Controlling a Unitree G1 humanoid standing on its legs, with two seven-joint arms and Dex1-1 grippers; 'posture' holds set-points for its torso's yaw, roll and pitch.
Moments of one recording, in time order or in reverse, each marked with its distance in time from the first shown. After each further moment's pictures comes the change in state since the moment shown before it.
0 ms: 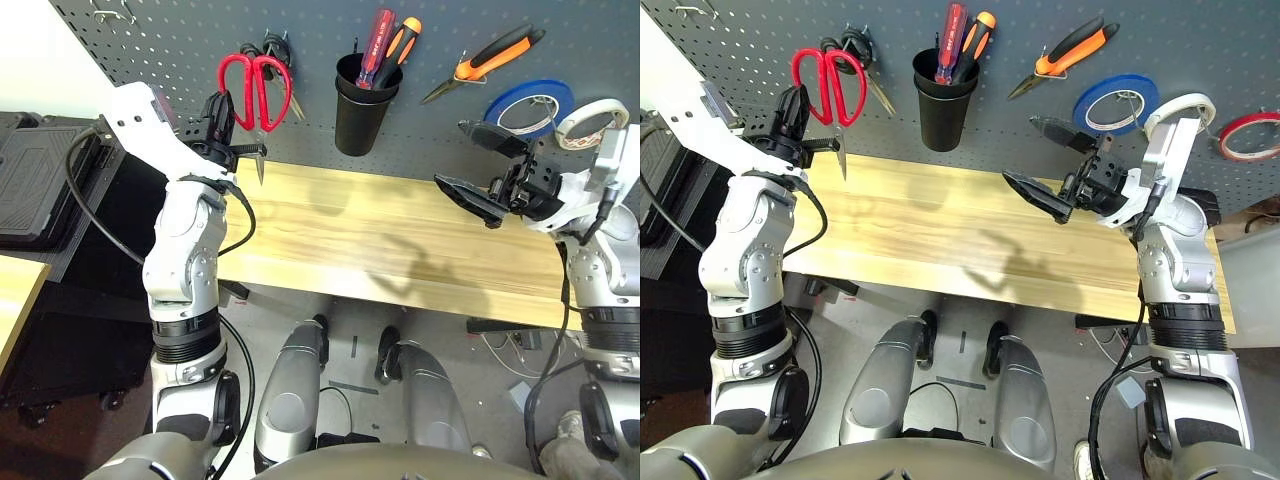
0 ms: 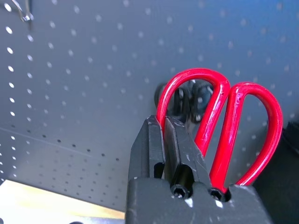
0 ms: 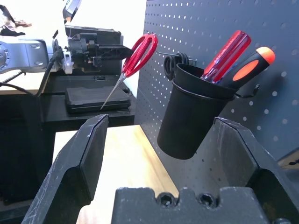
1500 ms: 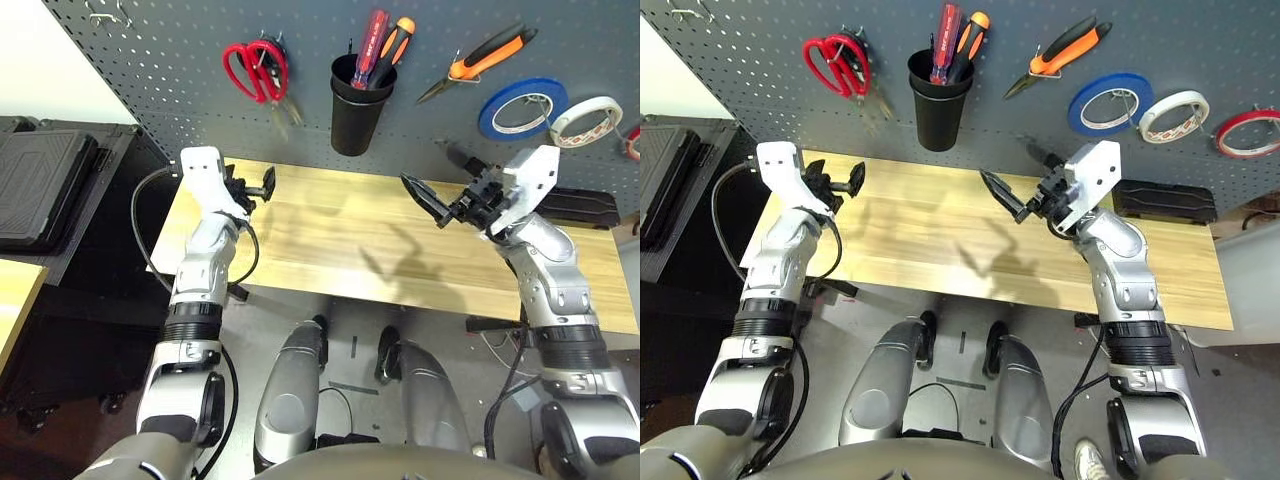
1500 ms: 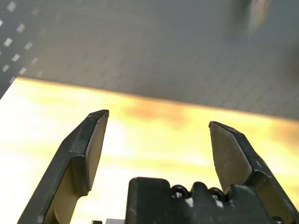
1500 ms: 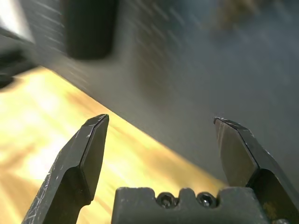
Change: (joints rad) left arm 0.124 0.077 -0.110 0.649 0.189 -0.359 -0.180; right arm 0.127 0.184 0.054 0.018 -0.364 0.103 -0.612
